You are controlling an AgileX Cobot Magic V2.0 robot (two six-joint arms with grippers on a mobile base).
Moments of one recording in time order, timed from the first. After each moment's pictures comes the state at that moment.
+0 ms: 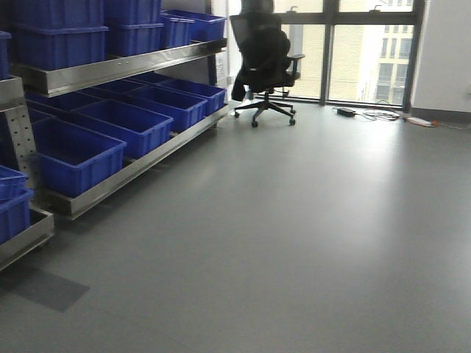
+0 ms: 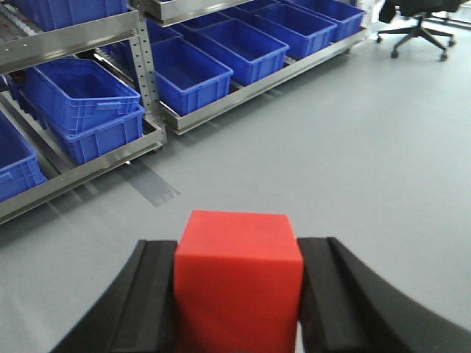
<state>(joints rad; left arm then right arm) -0.05 -0.01 0.01 0.01 0.13 -0.02 0.52 0.18 -0.66 -0.15 0.80 0.20</state>
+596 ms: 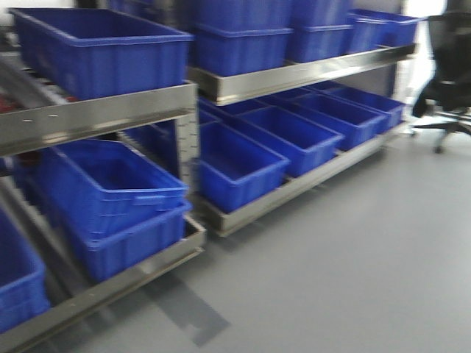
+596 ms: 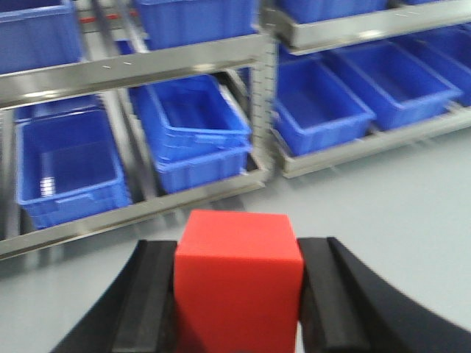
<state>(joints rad) -0.05 -0.01 0.01 0.01 0.13 -0.02 0.52 0.18 -0.66 -0.15 0.80 0.20</state>
